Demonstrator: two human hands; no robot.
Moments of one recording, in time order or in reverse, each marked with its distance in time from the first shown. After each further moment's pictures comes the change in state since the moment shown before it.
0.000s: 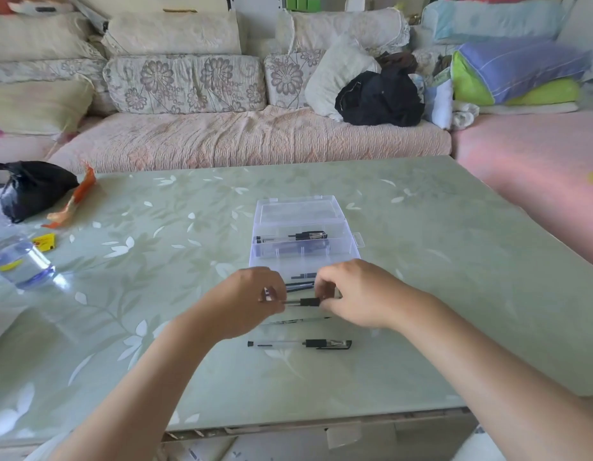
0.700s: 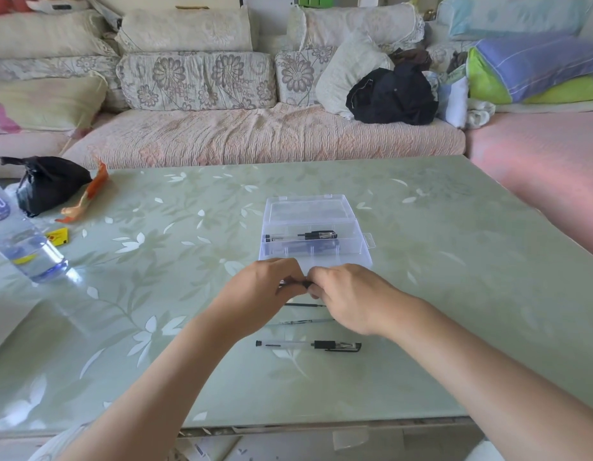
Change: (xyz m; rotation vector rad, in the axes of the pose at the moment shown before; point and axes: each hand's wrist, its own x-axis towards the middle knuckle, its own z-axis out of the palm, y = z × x) left_hand 0.003 0.009 0.006 0.010 0.198 0.127; right_hand 0.008 -0.023 0.006 -0.066 0.000 -0.078
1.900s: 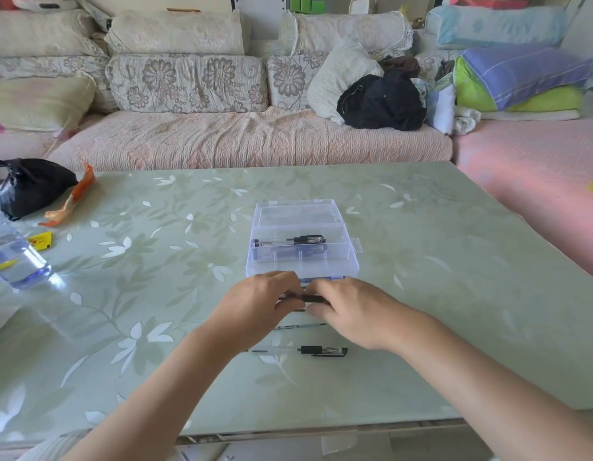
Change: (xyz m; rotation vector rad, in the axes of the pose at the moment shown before) left_hand 0.000 0.006 0.016 0.068 0.010 0.060; right_hand -0.018 0.018 0.003 0.095 -0.031 0.047
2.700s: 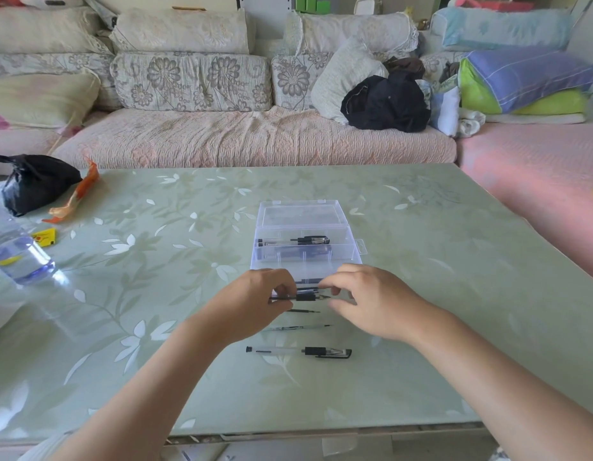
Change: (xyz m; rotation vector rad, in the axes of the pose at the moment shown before) left_hand 0.004 -0.015 -0.010 -0.090 -0.153 -0.161; right_hand 0.006 0.024 -0.004 -0.102 0.180 -0.057
